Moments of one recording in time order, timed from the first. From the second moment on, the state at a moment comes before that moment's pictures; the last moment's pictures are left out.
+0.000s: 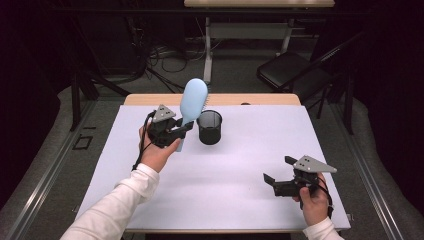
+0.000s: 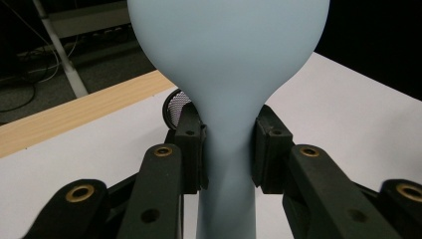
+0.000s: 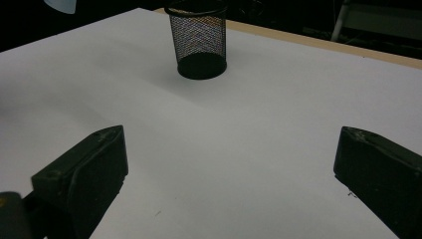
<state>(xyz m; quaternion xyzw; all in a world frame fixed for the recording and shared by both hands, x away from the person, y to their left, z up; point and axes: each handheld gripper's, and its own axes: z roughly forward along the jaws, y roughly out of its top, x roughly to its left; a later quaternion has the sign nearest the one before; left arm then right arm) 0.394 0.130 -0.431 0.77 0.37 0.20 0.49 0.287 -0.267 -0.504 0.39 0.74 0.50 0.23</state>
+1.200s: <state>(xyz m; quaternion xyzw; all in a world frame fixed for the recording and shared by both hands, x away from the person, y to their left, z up) 0.400 0.126 -0.436 0.76 0.37 0.19 0.50 0.368 -0.236 -0.454 0.40 0.77 0.47 0.18</state>
